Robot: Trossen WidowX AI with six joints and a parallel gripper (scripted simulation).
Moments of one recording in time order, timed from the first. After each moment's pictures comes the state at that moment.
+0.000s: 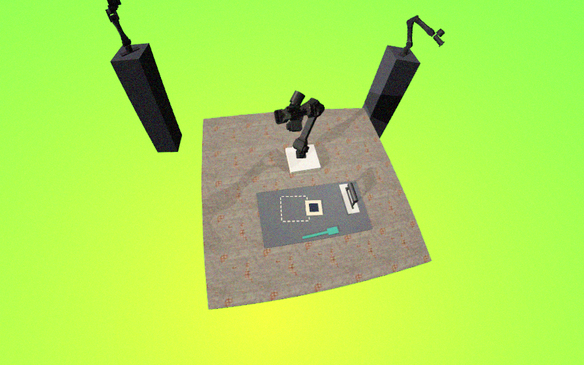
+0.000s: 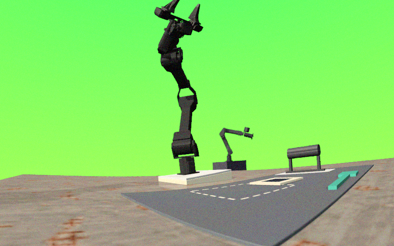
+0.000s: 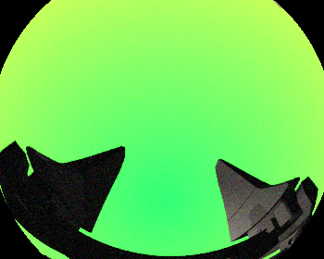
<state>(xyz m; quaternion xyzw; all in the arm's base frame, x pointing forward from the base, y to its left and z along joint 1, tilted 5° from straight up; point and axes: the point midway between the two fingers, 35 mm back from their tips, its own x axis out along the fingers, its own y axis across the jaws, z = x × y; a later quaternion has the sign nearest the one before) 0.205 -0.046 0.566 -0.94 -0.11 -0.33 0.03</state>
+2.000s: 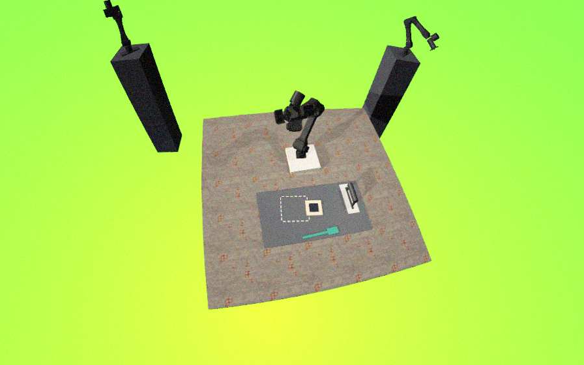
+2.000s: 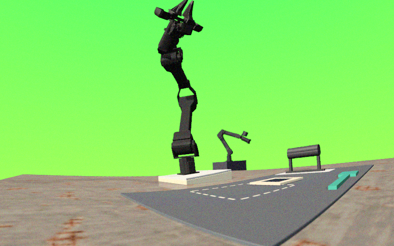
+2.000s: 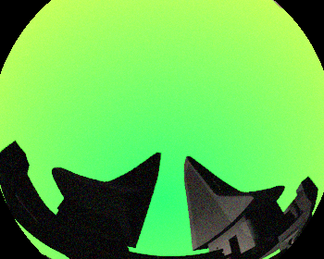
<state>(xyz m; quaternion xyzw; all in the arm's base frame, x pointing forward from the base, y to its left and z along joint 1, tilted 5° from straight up) 0.205 -0.046 0.566 -0.94 -0.11 -0.33 0.03</state>
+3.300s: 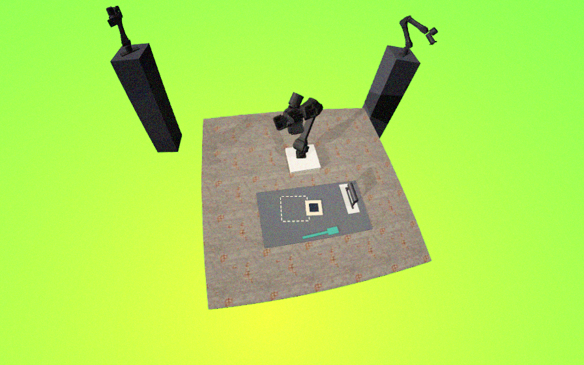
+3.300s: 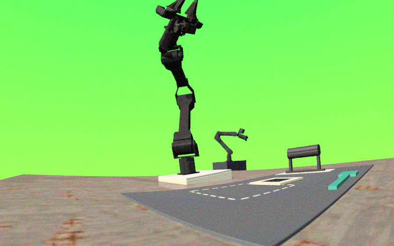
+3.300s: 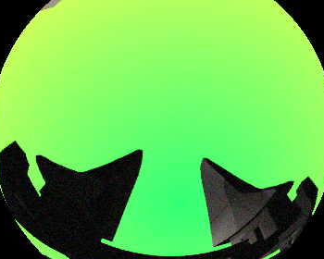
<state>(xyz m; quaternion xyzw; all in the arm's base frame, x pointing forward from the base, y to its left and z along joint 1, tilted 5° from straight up) 0.223 -0.051 0.561 -0.94 -0.13 -0.30 0.11</state>
